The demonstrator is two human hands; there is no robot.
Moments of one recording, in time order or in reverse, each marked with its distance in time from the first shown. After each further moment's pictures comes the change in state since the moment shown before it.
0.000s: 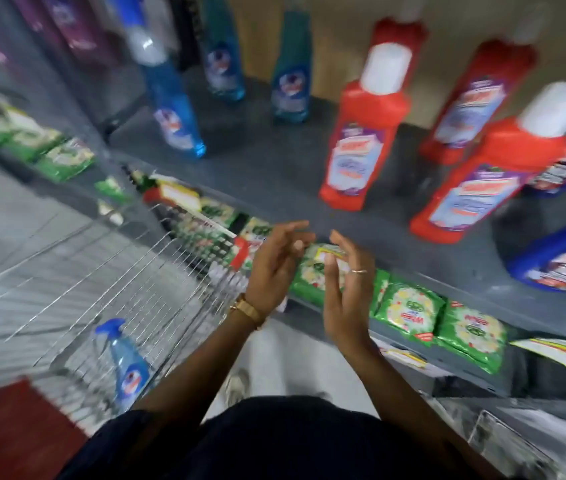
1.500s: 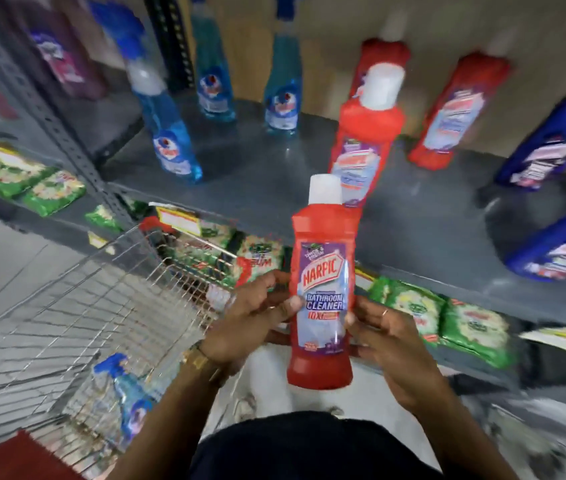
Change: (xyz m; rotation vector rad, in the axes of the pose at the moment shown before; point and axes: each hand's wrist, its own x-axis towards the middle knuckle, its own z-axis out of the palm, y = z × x) left_hand -0.039 0.053 -0.063 -0.274 -0.338 -0.534; right_hand -0.024 -0.044 -0.051 0.557 -0.396 0.731
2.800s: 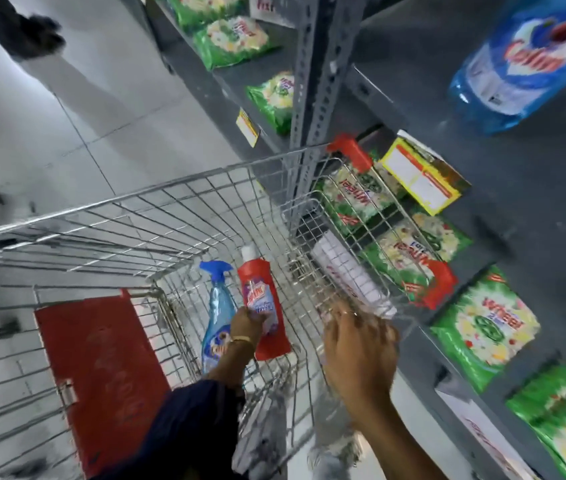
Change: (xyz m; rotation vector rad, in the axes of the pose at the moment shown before) left_hand -0.001 -0.304 -0.264 0.089 0.948 -0.805; right_hand 0.138 0.178 0.238 -1.661 -0.152 -0.209
